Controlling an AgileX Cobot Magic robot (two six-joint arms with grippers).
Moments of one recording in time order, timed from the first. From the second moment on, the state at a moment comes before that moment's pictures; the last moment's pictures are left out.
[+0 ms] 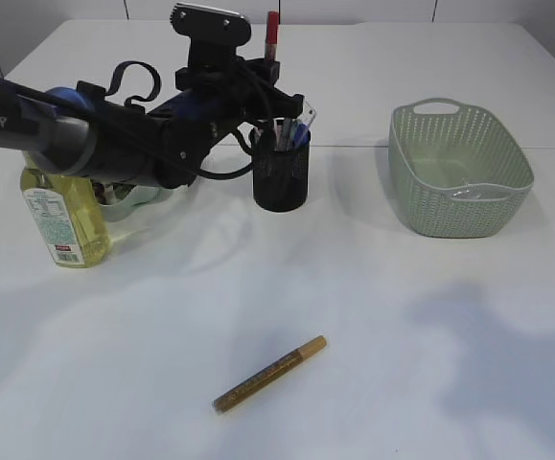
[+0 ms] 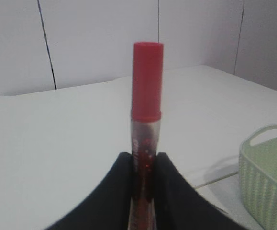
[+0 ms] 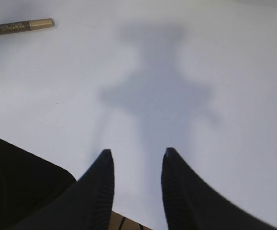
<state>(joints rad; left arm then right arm) -0.54 2.21 -1.47 -0.22 -0.62 0.18 0.38 0.95 -1.00 -0.08 1.25 -0.03</state>
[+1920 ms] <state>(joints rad) -0.53 2.26 -1.58 -0.16 -0.34 0.11 0.38 0.95 -1.00 -0.09 1.18 -0.03</state>
